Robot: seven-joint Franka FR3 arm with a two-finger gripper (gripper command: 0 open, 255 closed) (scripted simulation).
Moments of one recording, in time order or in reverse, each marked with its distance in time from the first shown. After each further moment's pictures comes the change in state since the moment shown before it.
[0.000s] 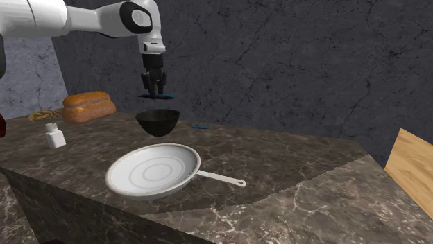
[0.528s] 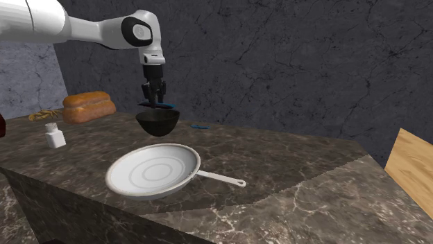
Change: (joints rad) arm -0.001 -0.036 0.000 -0.146 0.015 0.112 0.004
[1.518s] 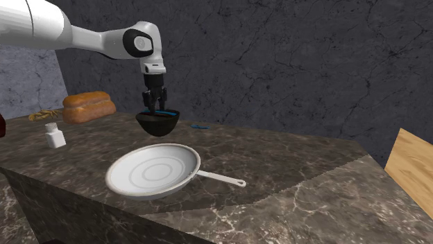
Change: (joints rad) arm -0.003 -0.023 -0.003 -0.114 0.009 0.094 -0.006
